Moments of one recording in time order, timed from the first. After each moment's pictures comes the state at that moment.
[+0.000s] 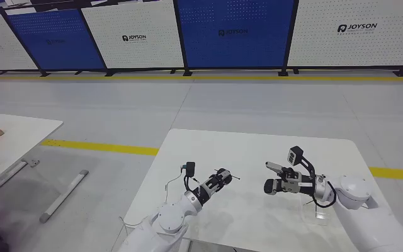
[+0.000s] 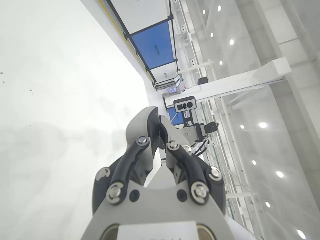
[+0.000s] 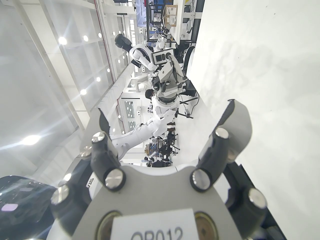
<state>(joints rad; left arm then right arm) 1.45 -1.15 -1.07 -1.65 -0.20 -0.13 -0.15 -0.93 -1.08 0.98 -1.18 0.60 0.02 1.15</state>
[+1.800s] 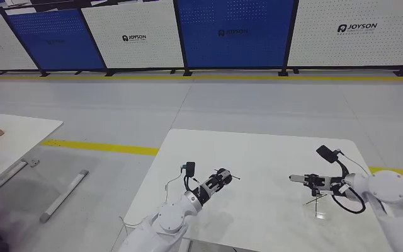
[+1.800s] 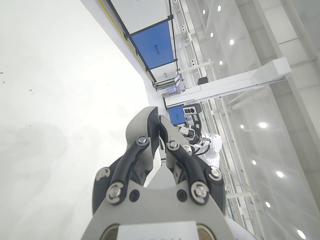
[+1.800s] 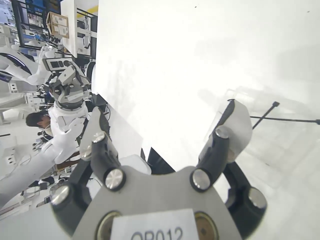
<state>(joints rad) 1.45 -1.15 -1.07 -1.65 -0.20 -0.13 -0.15 -1.01 -0.94 1.20 -1.43 -0.13 0.09 1.23</state>
